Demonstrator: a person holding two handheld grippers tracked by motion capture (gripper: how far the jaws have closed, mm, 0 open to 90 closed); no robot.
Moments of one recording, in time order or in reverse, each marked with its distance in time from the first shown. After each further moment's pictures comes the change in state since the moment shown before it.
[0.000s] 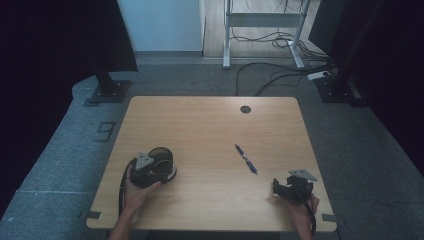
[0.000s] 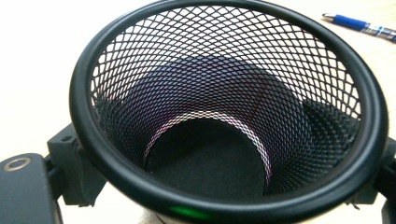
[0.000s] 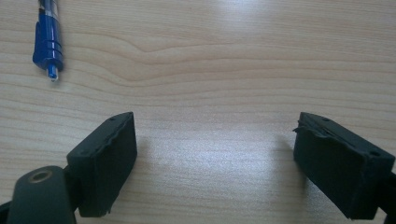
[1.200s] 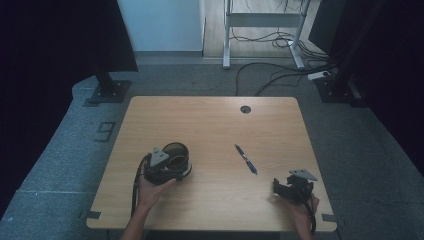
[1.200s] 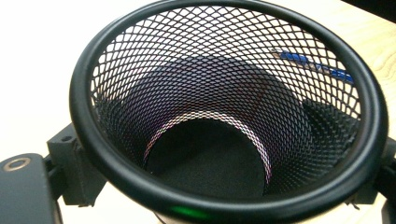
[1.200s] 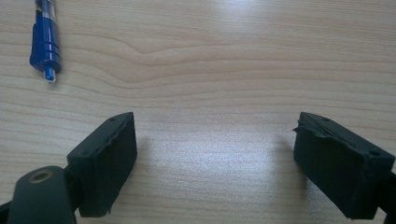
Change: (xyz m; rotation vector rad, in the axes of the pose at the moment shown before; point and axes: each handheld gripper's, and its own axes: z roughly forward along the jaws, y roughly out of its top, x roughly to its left) left arm -0.051 0.041 0.004 -0.027 -0.046 0.024; right arm -0.001 0.000 0.000 -0.001 -0.004 0.005
